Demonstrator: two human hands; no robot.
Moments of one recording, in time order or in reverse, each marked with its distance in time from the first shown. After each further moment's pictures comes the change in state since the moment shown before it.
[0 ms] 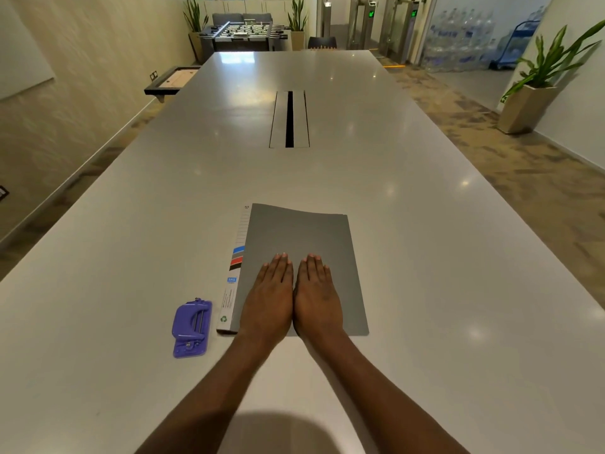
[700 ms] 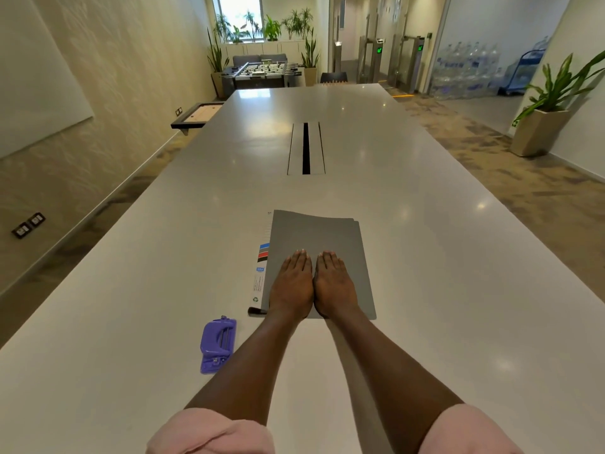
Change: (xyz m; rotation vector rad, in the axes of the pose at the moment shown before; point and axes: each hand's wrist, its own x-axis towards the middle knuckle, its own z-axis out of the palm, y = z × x) left_hand 0.073 -0.017 0.001 0.049 -0.067 -0.056; right_hand 0.078 0.016 0.007 -0.030 -0.095 -0.042
